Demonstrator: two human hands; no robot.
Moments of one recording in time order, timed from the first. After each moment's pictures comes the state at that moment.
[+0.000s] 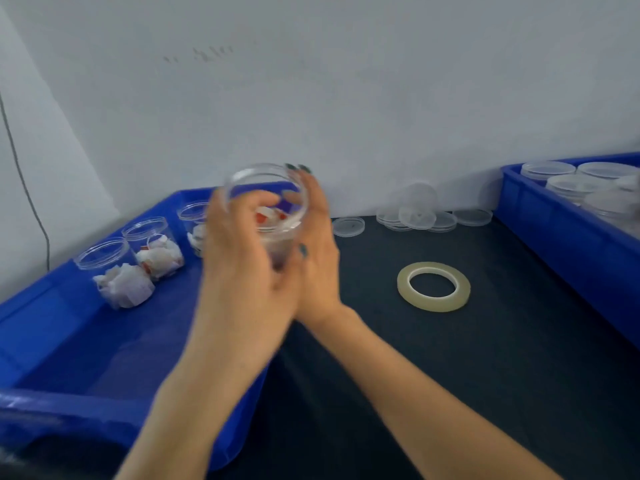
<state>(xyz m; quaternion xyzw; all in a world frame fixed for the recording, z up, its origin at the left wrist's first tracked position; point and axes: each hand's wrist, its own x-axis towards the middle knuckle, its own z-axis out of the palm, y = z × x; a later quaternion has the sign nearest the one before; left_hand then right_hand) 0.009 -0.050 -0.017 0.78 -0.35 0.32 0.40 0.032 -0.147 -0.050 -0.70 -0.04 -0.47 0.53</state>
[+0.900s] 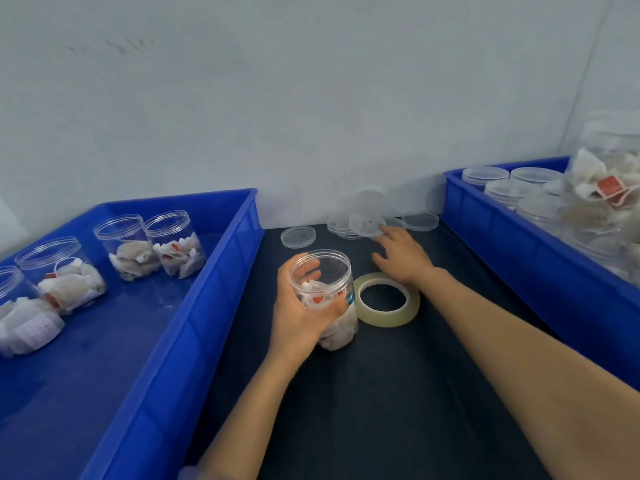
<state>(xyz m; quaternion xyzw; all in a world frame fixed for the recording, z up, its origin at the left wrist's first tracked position) 0.067 -0.182 -0.135 0.70 -0.31 -0.03 0.65 0.049 -0.435 -0.132 -0.96 0.22 -0.12 0.09</state>
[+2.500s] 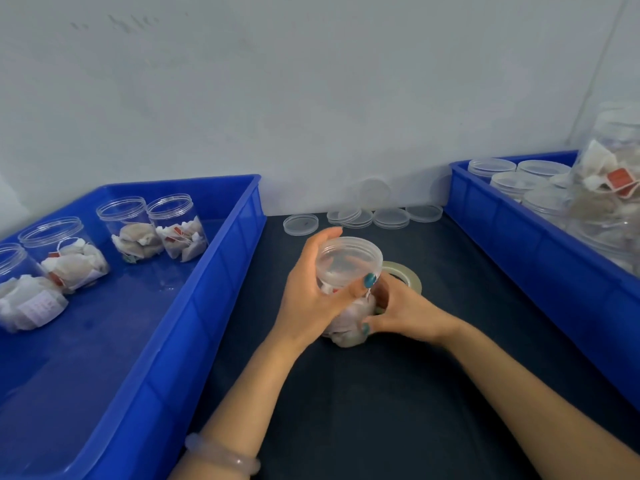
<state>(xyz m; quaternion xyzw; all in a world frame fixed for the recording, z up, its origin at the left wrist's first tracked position) 0.052 -0.179 -0.109 0.68 -0.45 -0.03 0.58 -0.046 -0.330 -0.125 -0.80 -0.02 -0.07 0.60</state>
